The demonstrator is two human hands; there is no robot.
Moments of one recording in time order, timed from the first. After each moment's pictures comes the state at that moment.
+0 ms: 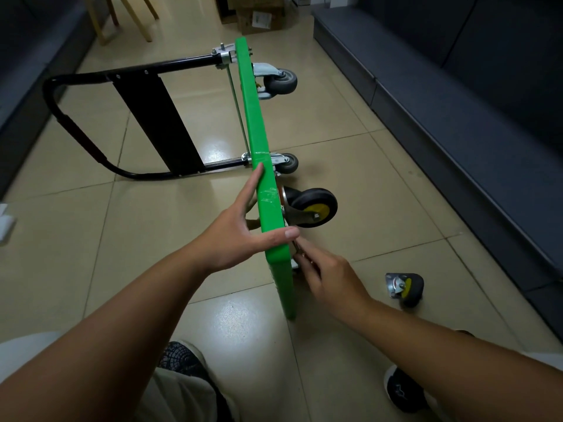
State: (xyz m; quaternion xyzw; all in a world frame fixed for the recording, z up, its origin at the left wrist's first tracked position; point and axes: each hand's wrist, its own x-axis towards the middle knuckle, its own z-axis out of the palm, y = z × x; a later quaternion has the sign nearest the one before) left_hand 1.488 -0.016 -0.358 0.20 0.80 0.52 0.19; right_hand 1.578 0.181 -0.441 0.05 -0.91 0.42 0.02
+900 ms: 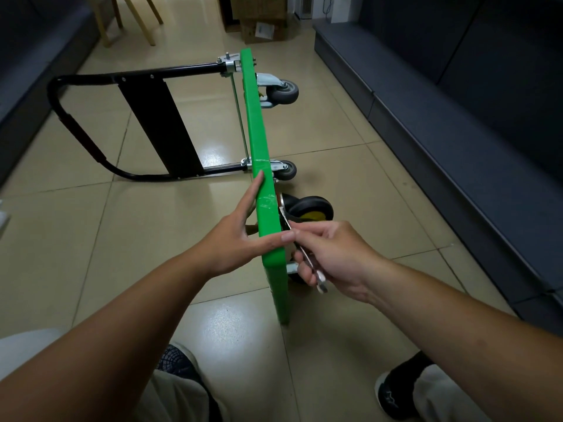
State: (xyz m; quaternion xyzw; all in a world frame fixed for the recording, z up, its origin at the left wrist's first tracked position) left_hand 1.490 -0.018 -0.364 0.21 0.80 0.53 0.18; right_hand 1.559 0.170 -0.338 -0.15 -0.66 0.71 -0.19
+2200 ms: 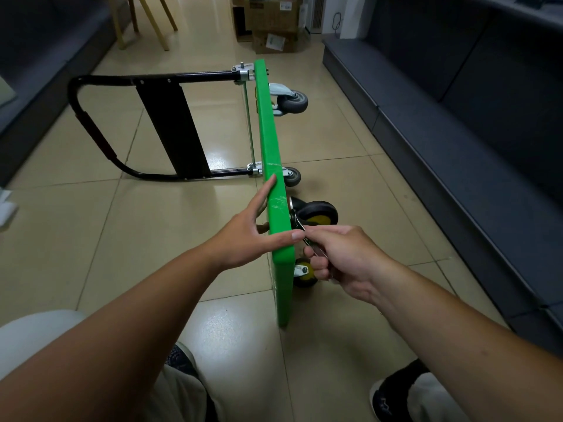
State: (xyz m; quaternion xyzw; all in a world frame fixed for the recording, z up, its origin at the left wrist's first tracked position) left_hand 1.494 -0.015 -0.359 0.19 0.79 0.55 0.18; right_hand 1.562 0.166 -0.319 -0.24 -0.63 0.72 -0.18
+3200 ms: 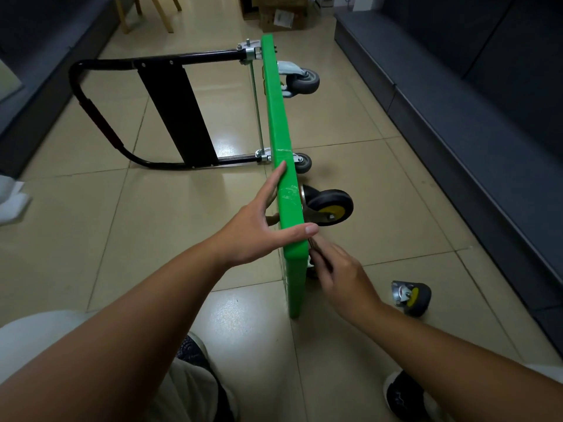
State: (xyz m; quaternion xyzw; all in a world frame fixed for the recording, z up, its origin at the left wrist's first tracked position) left_hand 1.493 -0.013 -0.358 0.19 0.80 0.54 0.19; right_hand 1.574 0.176 -0.447 0.06 -0.91 0.41 0.07
